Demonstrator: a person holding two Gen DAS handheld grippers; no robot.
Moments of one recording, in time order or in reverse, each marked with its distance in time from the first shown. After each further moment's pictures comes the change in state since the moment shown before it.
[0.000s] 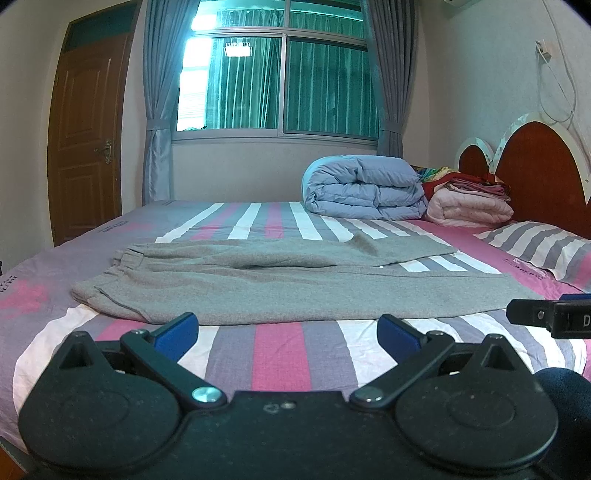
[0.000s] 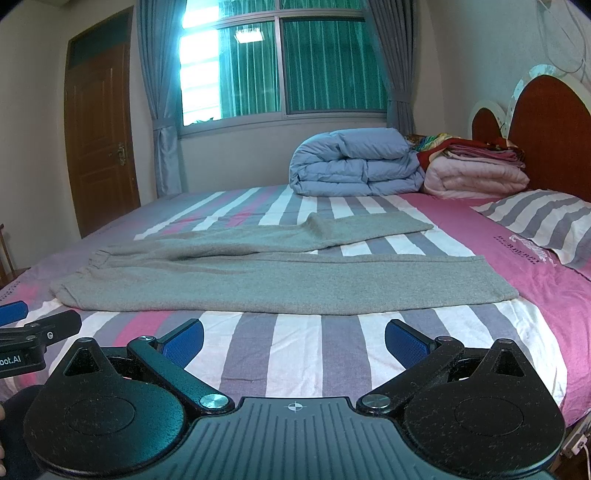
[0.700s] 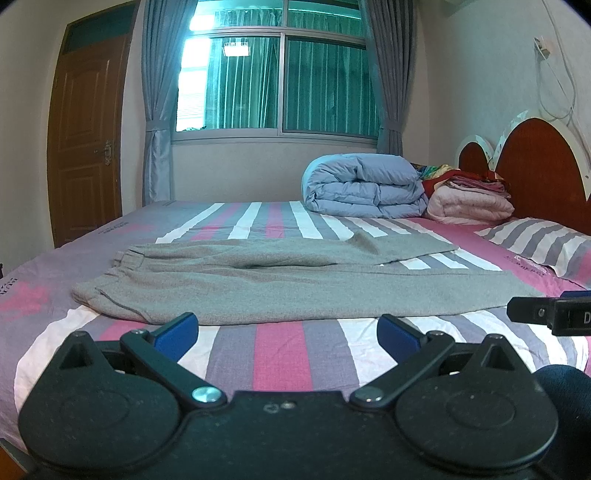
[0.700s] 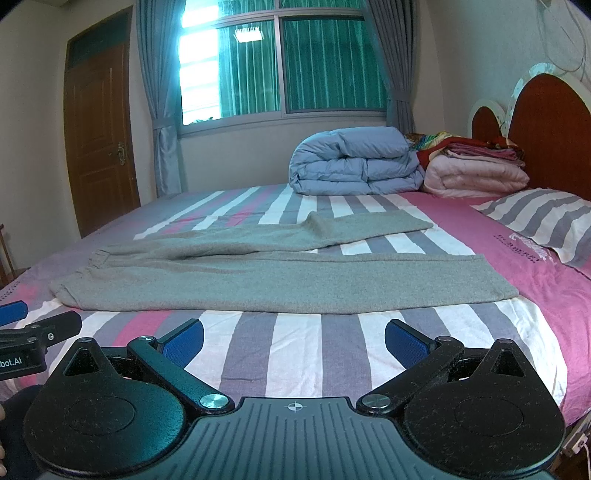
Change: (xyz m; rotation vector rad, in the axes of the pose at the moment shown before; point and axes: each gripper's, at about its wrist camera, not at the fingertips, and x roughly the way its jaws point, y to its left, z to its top) left arm 0.001 0.001 0.000 0.007 0.002 0.003; right arm 0.002 0.000 0.000 0.001 0.003 -0.002
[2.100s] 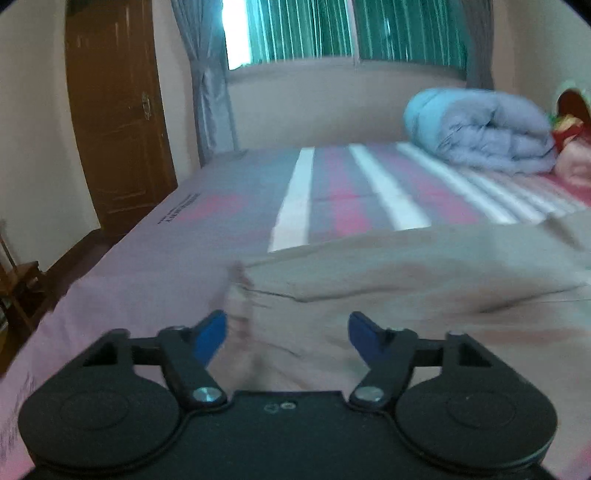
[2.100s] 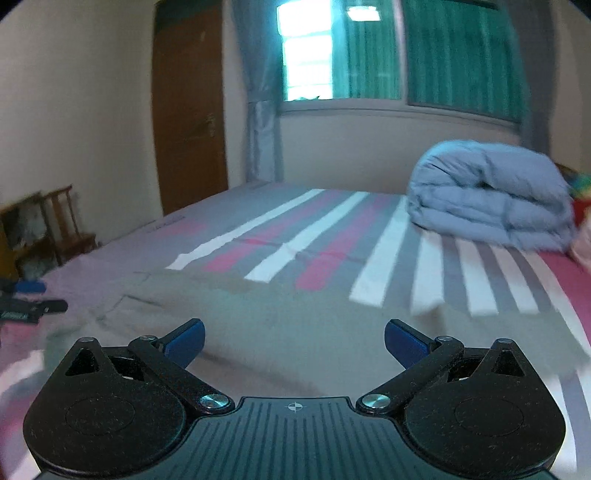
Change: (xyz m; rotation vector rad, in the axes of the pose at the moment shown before) left arm 0.297 0.261 0.106 0.078 0.260 0.195; right arm 0.304 0.040 0.176 -0.224 0.082 0.335
